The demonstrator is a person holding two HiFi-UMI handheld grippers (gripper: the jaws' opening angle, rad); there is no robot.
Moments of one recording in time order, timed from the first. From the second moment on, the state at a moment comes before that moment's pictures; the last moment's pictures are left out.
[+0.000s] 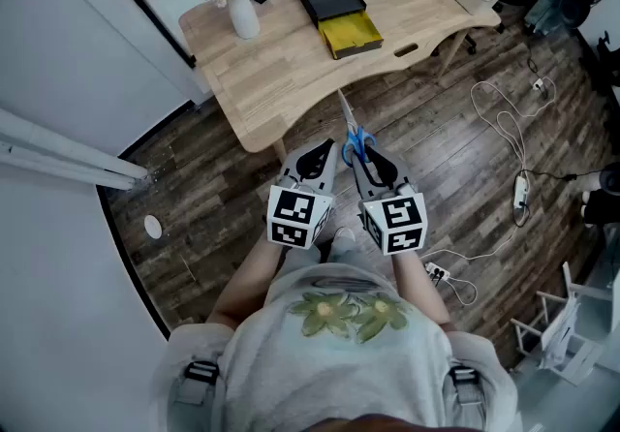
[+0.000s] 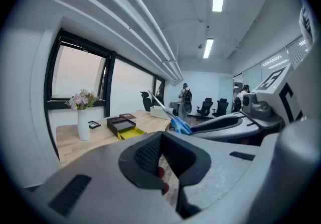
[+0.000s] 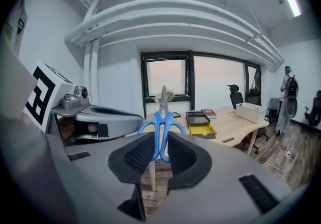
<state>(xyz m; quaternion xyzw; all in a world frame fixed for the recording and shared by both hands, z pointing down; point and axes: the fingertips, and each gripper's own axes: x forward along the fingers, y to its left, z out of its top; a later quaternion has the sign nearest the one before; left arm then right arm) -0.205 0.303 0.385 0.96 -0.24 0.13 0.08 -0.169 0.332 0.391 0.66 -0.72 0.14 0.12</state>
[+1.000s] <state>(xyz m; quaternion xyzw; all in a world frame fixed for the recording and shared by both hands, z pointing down) -0.150 0.292 0.395 0.95 -0.28 0.13 0.07 -0.094 0.327 0.404 0.65 -0.74 0.14 0.11</state>
